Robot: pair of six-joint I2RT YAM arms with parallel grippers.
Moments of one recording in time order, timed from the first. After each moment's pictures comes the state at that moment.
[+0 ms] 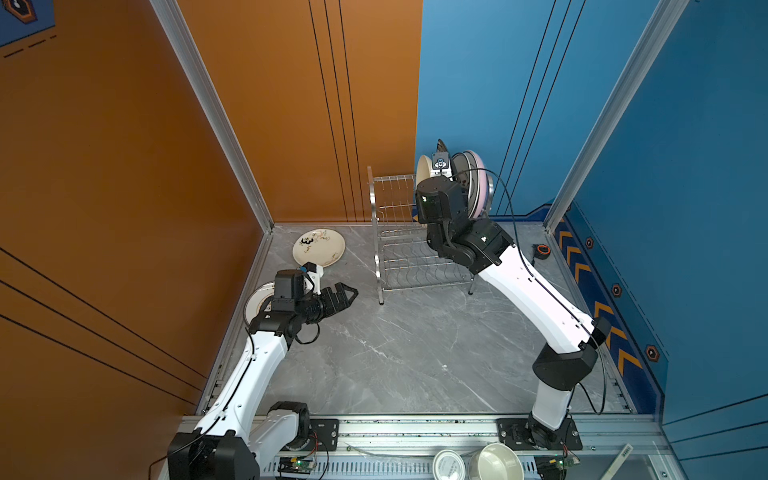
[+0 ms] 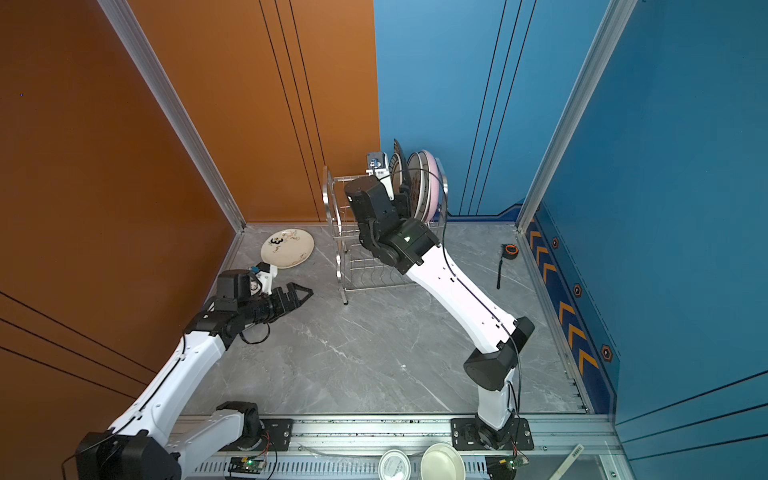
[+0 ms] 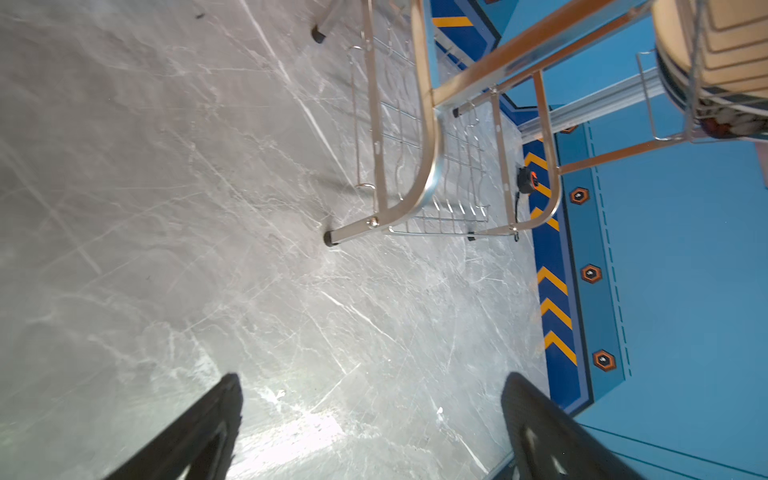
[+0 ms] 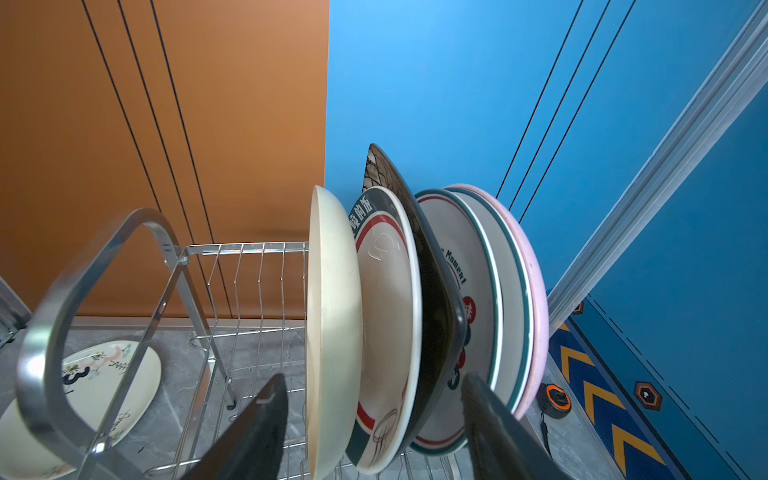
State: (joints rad) left arm -0.04 1.03 0.79 -0.50 0.50 -0.55; right arm 0.85 1.82 2.23 -0.71 0.93 0.14
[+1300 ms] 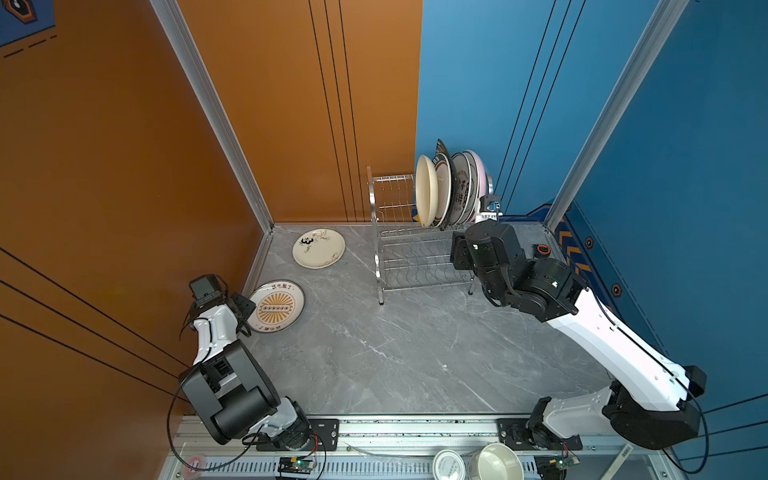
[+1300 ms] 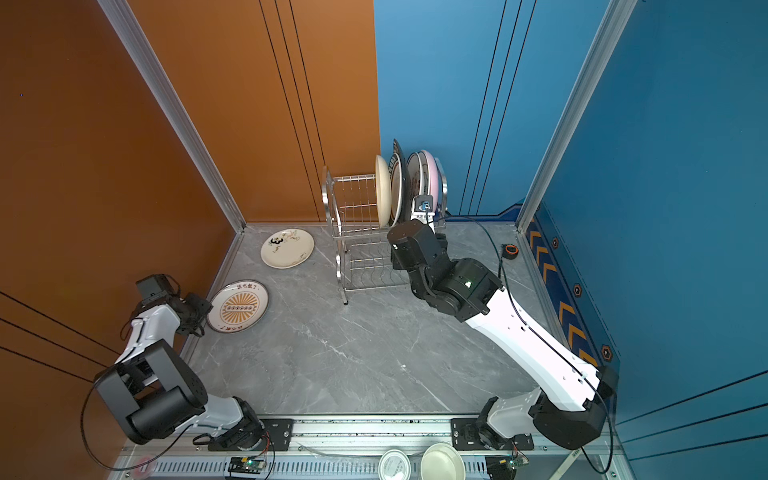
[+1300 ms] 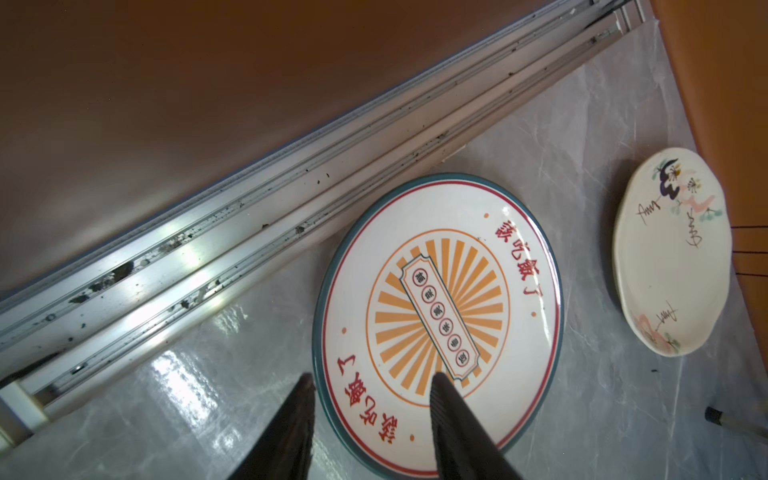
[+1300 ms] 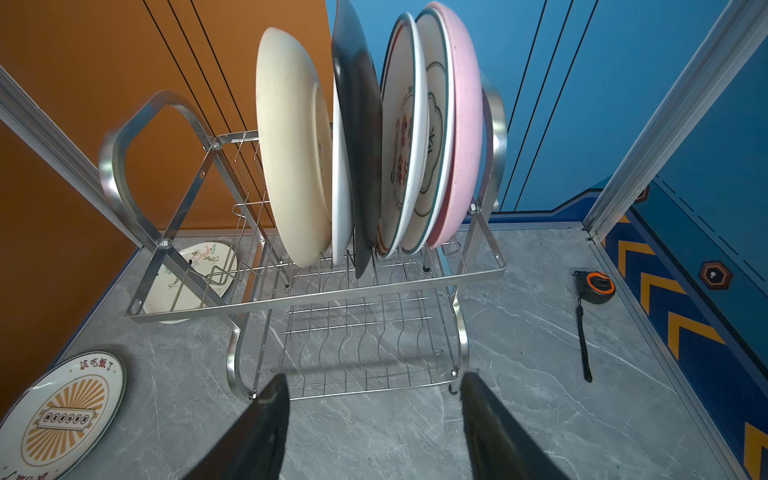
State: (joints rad) left arm 0.68 1.44 0.95 -0.52 0.11 -0.47; right arm 0.87 1.38 1.74 -0.89 0.72 0.47
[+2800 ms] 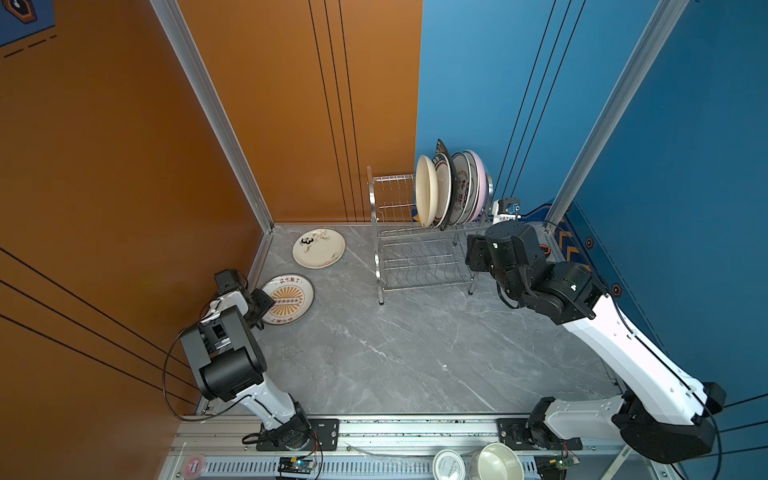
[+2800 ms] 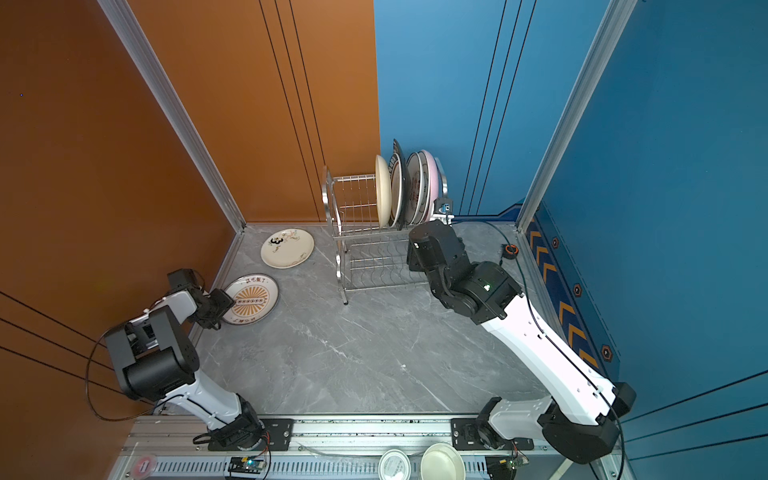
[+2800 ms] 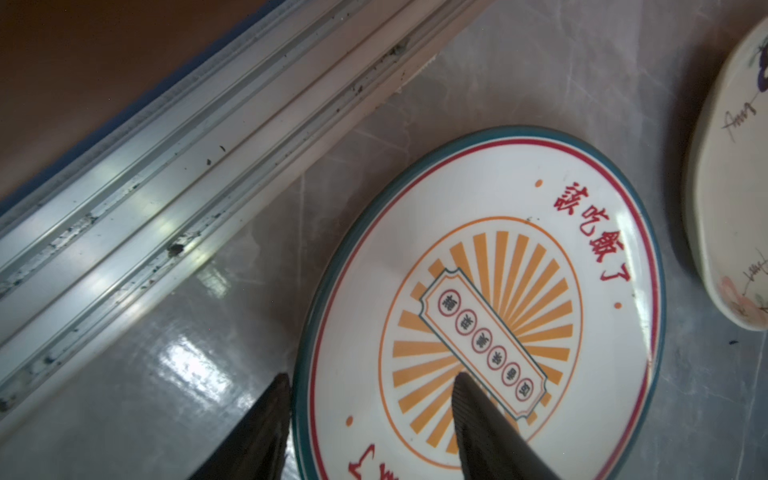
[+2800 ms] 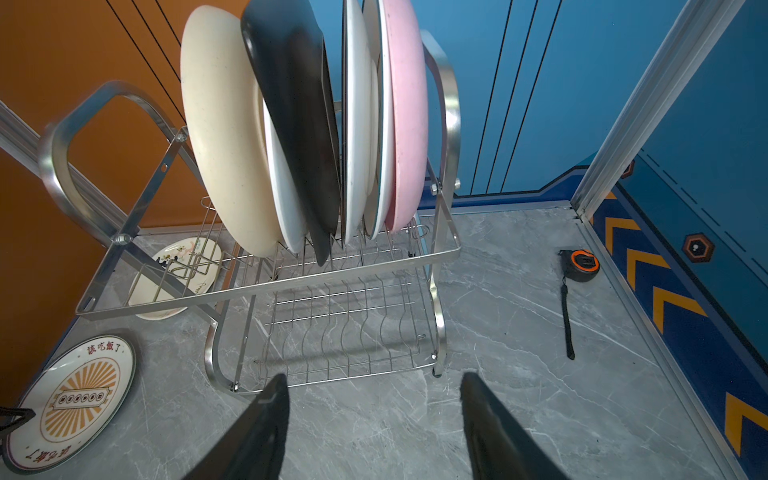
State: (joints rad) left arm 0.54 1.68 1.00 -0.43 0.16 -0.40; right arm 0.78 1.30 1.67 -0.90 0.64 0.47
